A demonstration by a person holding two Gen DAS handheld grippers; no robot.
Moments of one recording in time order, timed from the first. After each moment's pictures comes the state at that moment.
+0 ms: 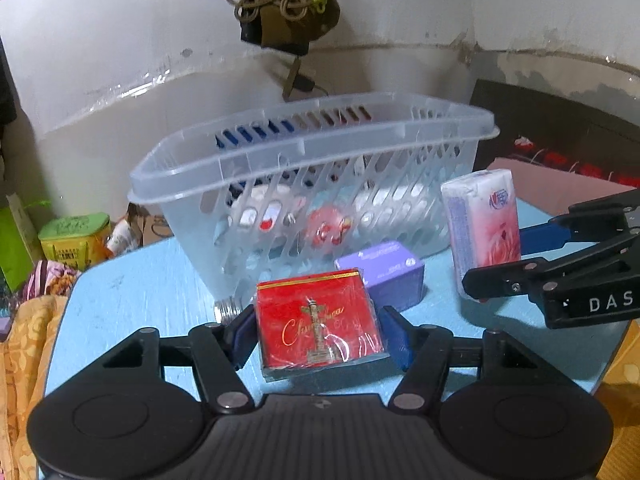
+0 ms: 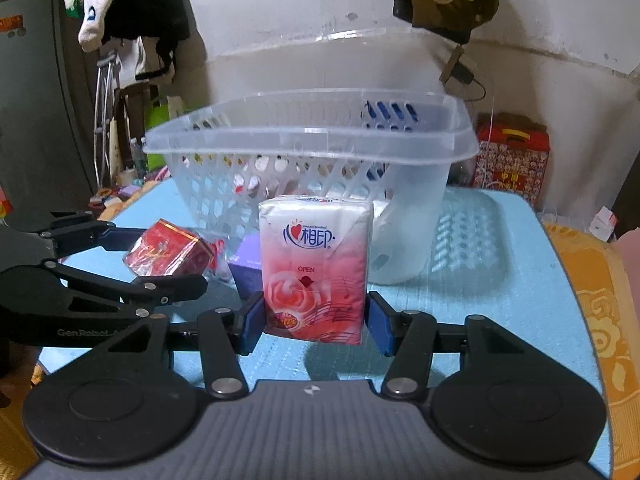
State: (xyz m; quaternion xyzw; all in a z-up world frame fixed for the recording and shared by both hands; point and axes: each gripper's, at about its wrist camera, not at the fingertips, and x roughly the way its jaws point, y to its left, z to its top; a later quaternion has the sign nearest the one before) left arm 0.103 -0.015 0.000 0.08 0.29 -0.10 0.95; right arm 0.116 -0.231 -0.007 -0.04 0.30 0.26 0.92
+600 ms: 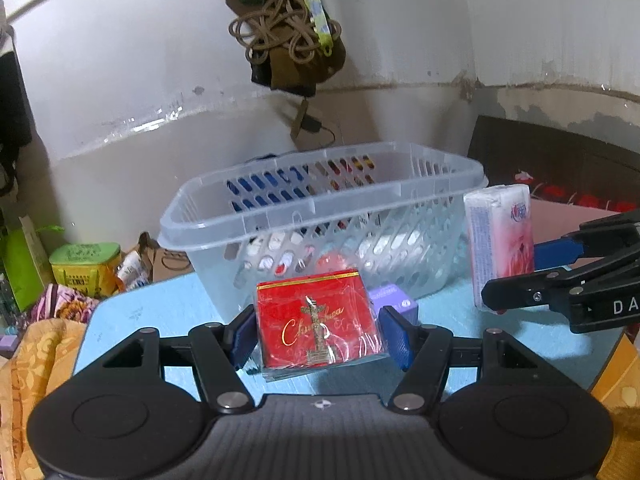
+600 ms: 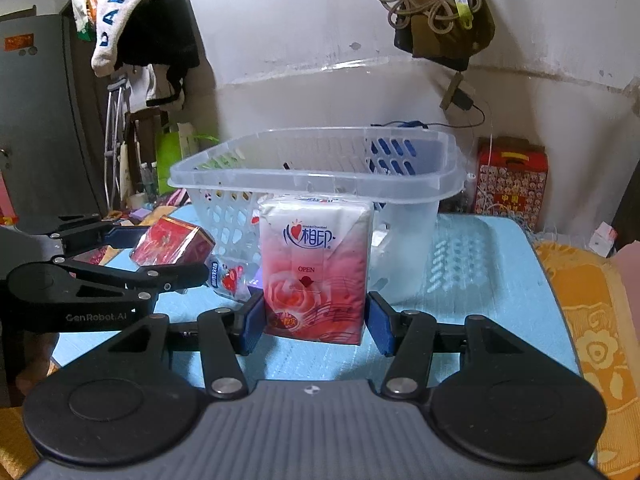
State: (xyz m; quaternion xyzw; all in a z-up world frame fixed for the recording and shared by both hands) left arm 0.085 -0.013 0.022 0.08 0.23 -0.09 0.97; right arm 0.100 -0.242 0.011 -0.03 0.26 0.27 0.93
